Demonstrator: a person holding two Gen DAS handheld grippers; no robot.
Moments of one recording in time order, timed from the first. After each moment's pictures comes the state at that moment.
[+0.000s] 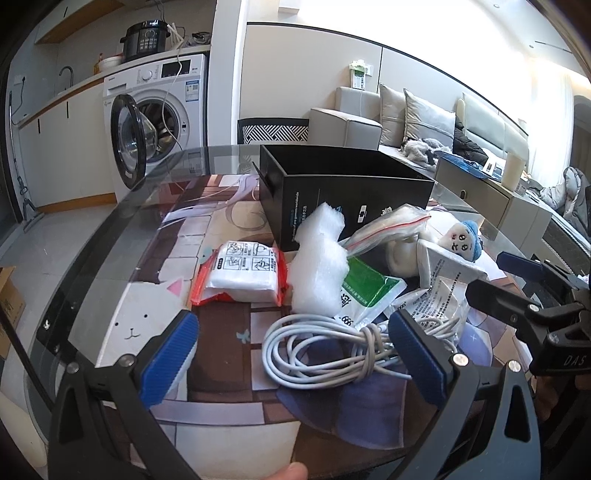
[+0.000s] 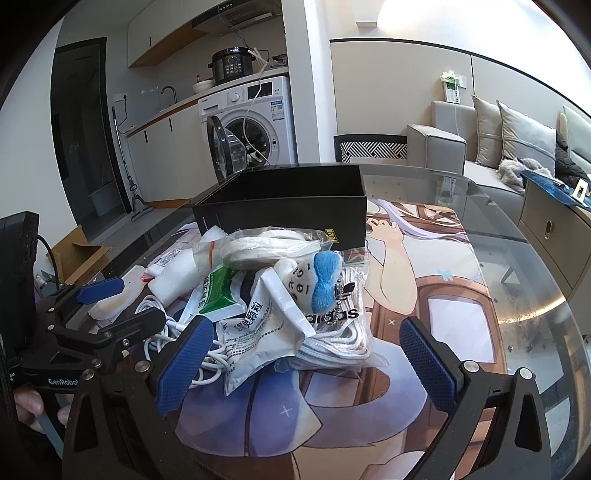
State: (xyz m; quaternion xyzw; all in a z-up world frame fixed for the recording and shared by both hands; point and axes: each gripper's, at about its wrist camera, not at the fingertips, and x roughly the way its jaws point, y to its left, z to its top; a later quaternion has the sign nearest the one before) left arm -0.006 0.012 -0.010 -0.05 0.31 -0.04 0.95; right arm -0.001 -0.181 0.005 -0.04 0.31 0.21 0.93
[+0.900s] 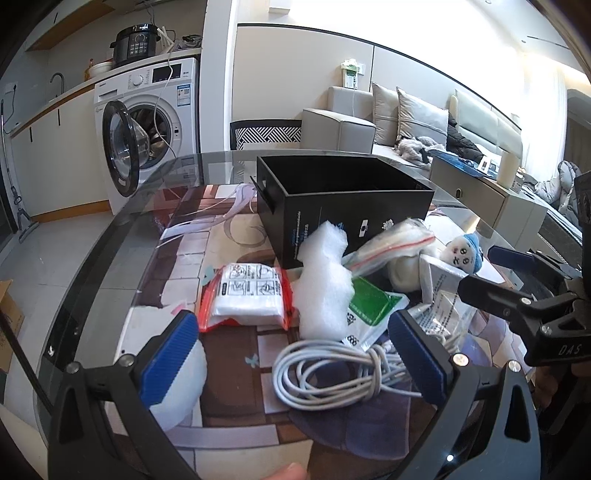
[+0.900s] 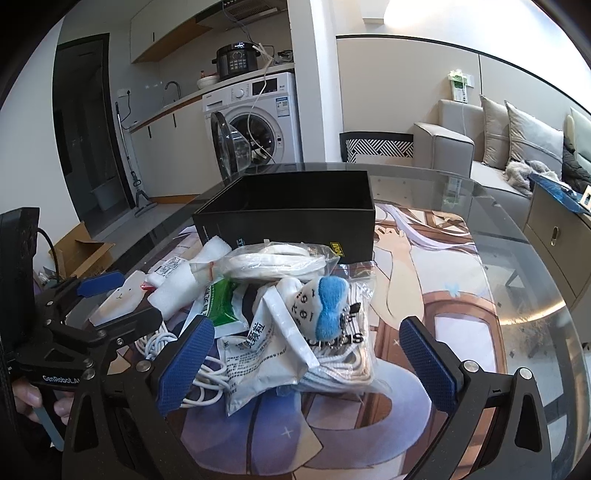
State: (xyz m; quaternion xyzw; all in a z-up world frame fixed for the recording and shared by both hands) left arm 0.006 0.016 0.003 -0.04 0.31 -0.05 0.95; right arm 0.019 -0.175 0.016 -0.04 0.32 0.22 0.92
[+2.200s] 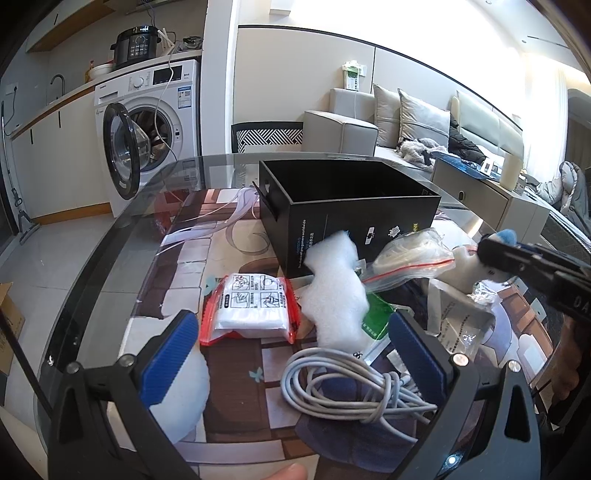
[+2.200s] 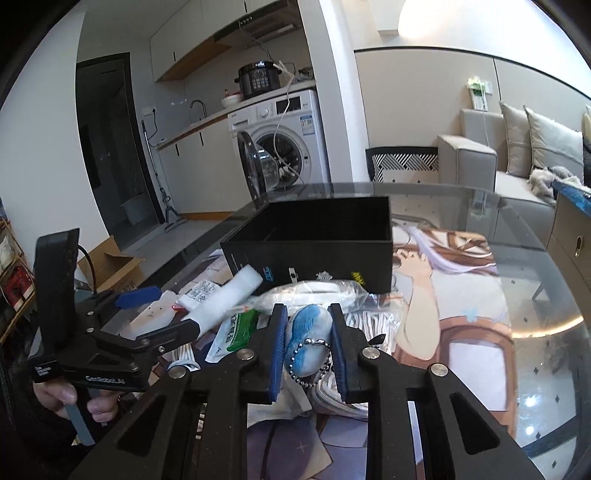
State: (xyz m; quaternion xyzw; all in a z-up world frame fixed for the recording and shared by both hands) left arm 0.017 0.021 0.004 -0.04 0.31 -0.05 0.95; right arm 0.011 -0.184 0.039 -0.01 0.28 0.28 0.92
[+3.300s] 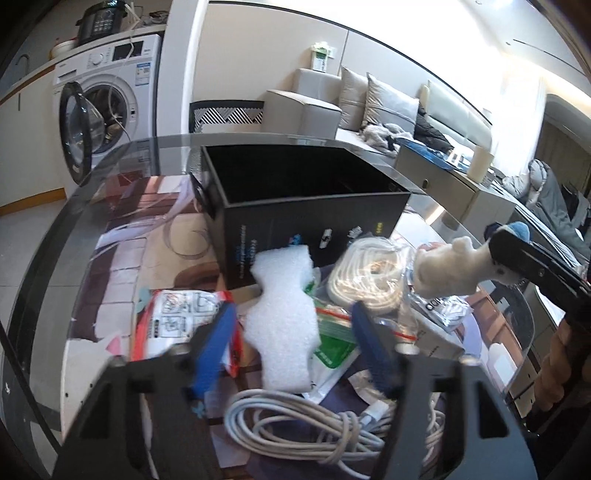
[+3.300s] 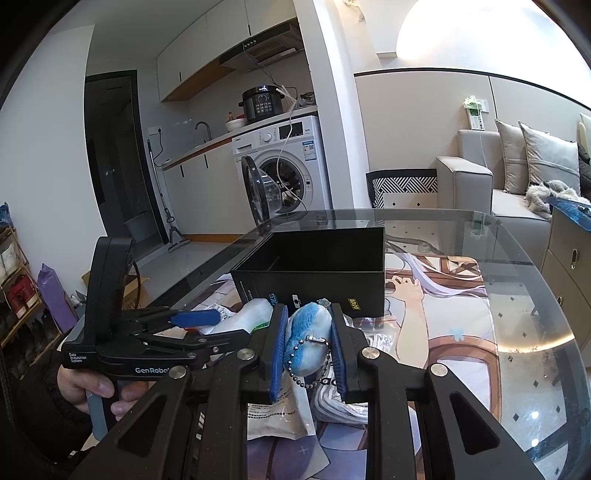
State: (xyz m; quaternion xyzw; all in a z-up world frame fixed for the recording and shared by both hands) left arm 0.052 0.001 0.001 -0.06 0.35 -0.14 0.92; right arm -0.005 -0.192 0.060 0.00 0.25 0.28 0.93
